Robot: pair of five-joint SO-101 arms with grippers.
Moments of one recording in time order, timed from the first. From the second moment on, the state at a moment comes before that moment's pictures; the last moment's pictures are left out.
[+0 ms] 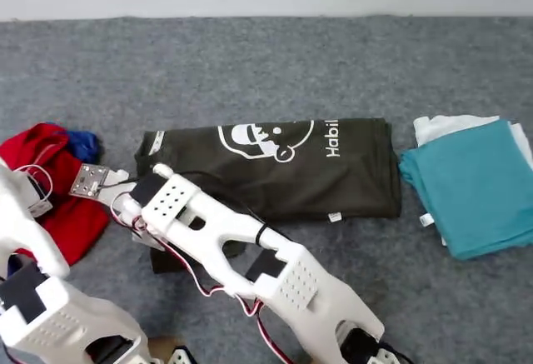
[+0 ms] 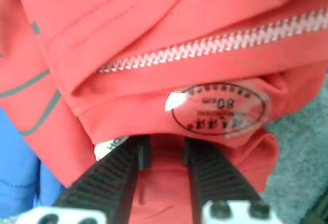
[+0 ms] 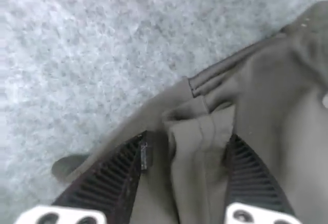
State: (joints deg) left arm -45.7 9.1 16.7 66.7 1.2; right arm -59.2 46.7 -34.0 73.4 17.0
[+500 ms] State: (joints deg) left arm -45.7 9.1 16.7 66.7 1.2; right arm -58.9 45.1 -34.8 75.8 17.0
